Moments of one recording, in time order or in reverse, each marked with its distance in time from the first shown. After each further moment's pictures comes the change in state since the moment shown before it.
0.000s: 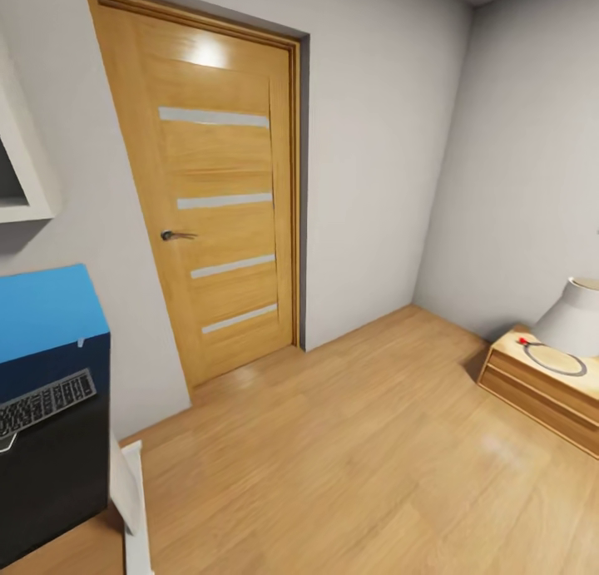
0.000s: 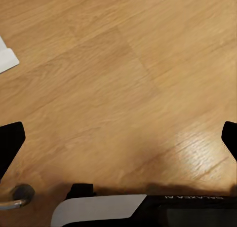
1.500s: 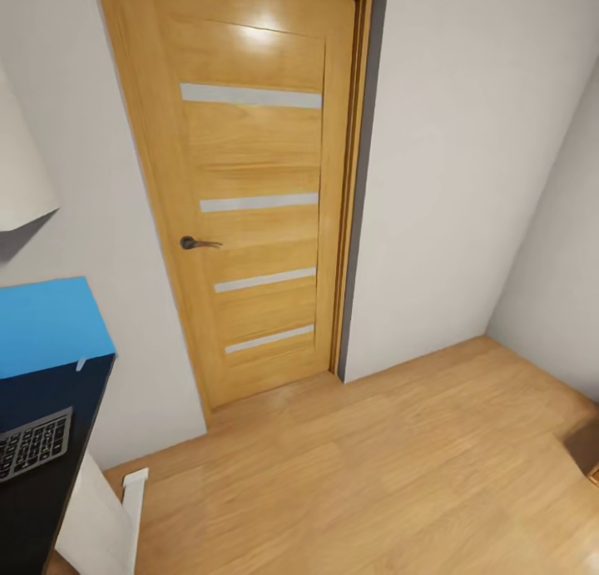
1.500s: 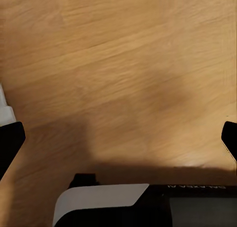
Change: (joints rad) left arm -0.001 0.005 0.000 0.000 0.000 0.010 0.001; right arm 0.000 0.003 0.000 0.005 0.000 -0.055 -0.001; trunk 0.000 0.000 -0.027
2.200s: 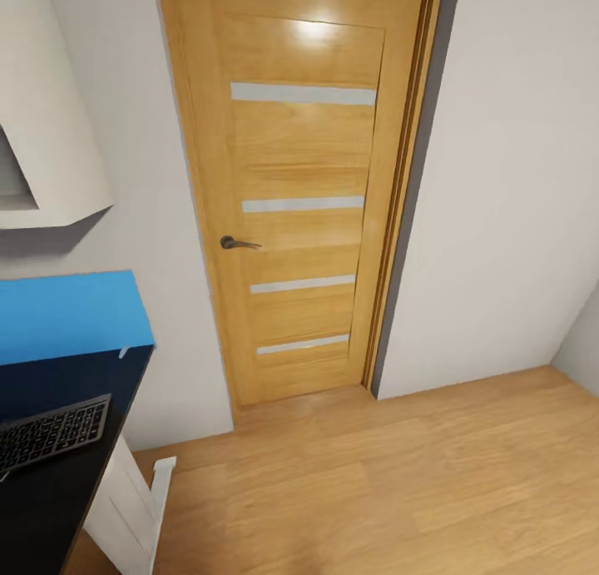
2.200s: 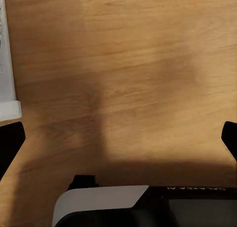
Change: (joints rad) left arm 0.000 -0.001 0.000 0.000 0.000 -0.007 0.000; right arm 0.000 0.000 -0.001 -0.001 0.000 -0.007 0.000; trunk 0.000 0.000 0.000
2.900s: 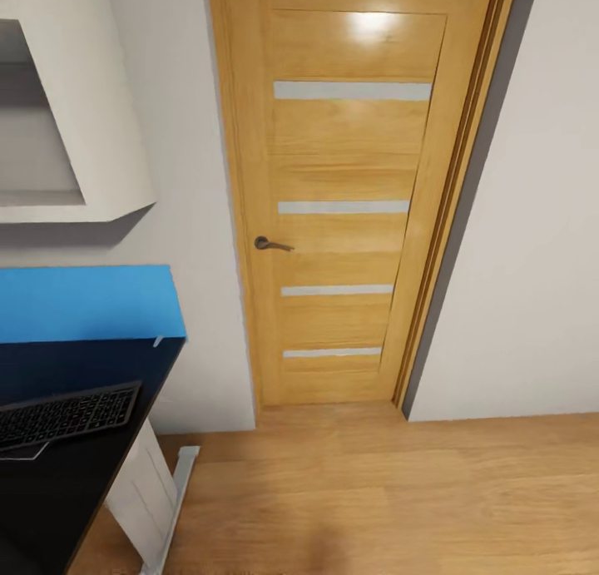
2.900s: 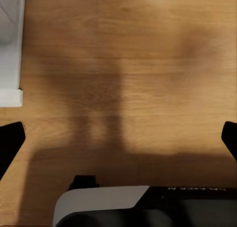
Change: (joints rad) left arm 0.000 0.001 0.000 0.000 0.000 -0.001 -0.001; right arm 0.000 0.003 0.009 0.003 0.003 -0.021 -0.039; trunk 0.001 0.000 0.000
